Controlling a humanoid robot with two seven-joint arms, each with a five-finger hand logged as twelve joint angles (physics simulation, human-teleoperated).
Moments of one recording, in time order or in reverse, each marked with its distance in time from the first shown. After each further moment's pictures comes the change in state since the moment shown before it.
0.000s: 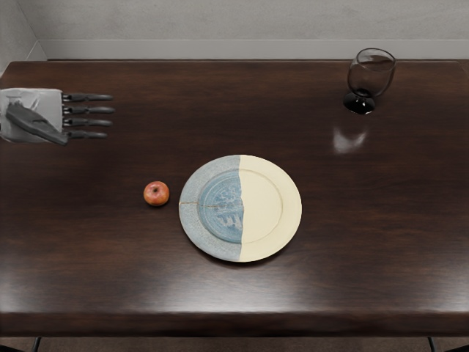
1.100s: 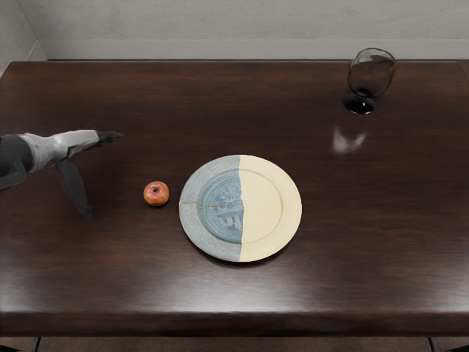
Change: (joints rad) left arm 0.204 -0.080 -0.133 -0.499 1.291 0.385 -0.047; right arm 0.014 0.000 -0.026 0.000 -0.001 0.000 0.000
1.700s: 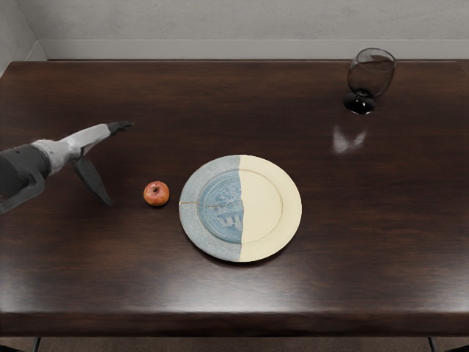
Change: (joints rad) left arm 0.029 -0.071 0.113 0.107 0.112 0.217 -0.231; right arm 0.011 0.000 0.000 0.000 -0.001 0.000 0.000
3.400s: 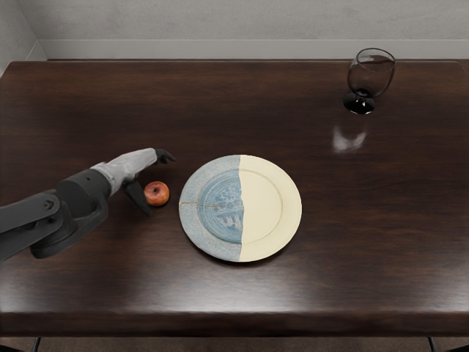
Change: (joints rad) left arm -0.030 -0.231 0.139 -0.012 0.239 0.111 0.210; right arm 0.005 0.000 0.000 -0.001 -0.009 -0.002 0.002
